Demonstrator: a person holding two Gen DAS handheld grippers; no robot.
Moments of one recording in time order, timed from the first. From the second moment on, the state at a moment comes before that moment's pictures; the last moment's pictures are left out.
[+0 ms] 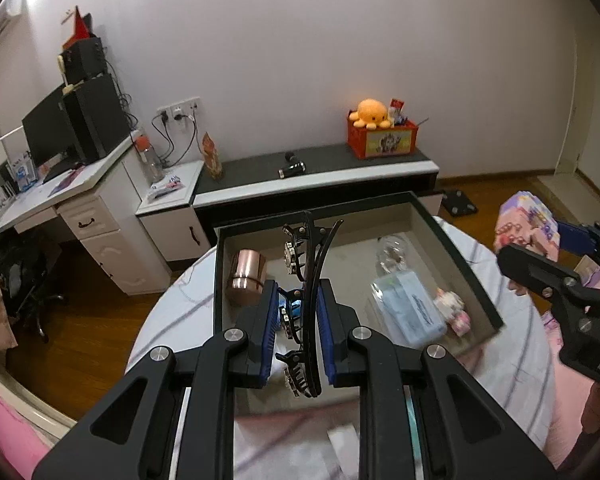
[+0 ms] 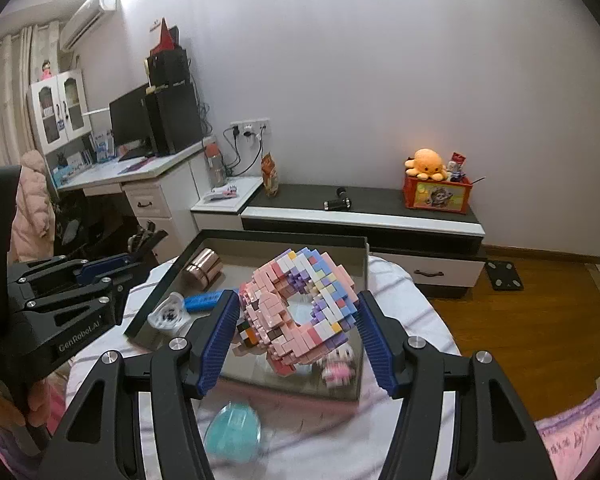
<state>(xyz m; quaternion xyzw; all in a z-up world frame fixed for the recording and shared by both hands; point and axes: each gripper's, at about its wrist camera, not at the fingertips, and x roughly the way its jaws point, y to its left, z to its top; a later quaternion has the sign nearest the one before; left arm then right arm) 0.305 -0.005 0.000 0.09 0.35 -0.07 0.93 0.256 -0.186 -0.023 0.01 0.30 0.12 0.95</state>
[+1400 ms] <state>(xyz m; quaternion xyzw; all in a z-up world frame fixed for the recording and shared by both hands) 0.475 0.002 -0.078 0.05 0.50 -0.05 0.86 0.449 -0.168 -0.096 0.01 0.44 0.11 0.89</state>
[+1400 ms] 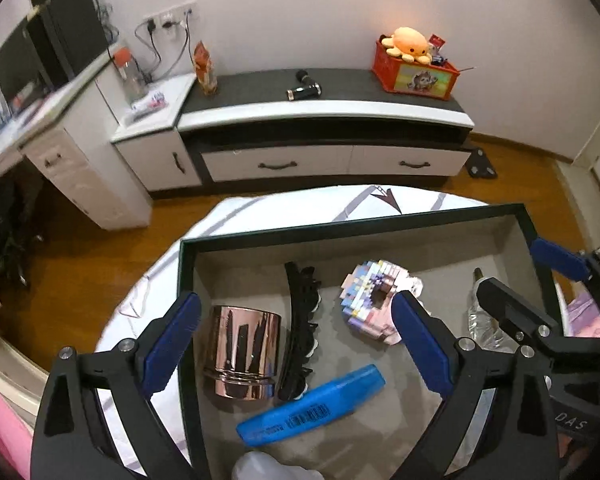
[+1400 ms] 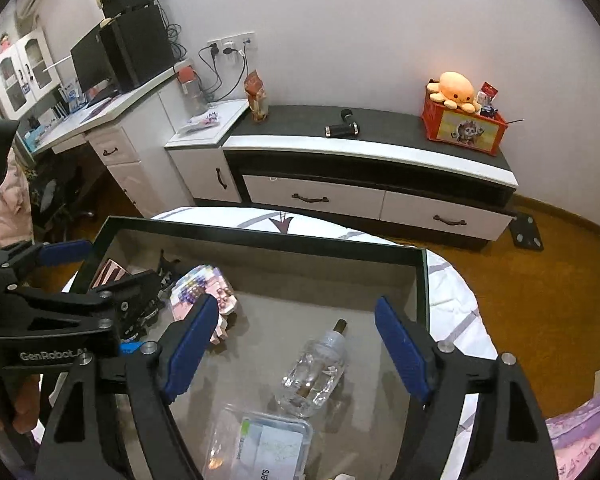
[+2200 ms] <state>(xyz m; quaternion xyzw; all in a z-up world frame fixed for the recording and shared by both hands) 0.461 0.002 -0.062 0.08 0.49 -0.03 0.87 0.440 -0.172 -0.089 0.00 0.44 0.11 0.89</state>
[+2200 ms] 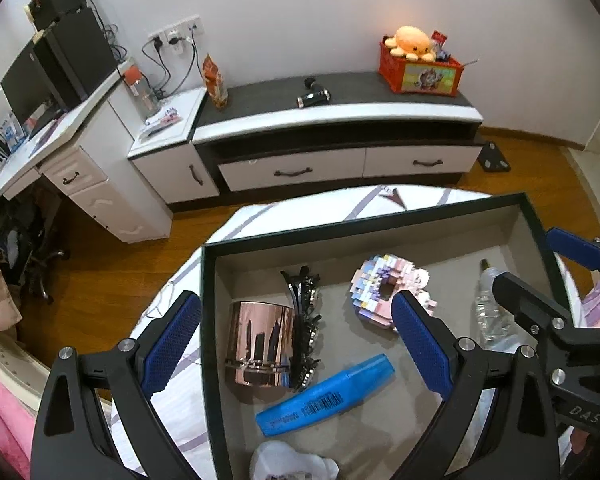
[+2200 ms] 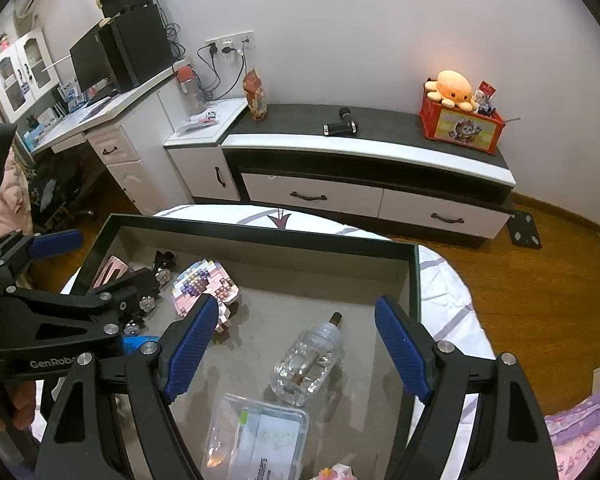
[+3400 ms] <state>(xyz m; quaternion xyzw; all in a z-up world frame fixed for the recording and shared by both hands) 0.167 0.010 0.050 0.07 0.31 -0.04 0.95 0.155 -0.183 0.017 -0.04 0.29 0.12 0.95</state>
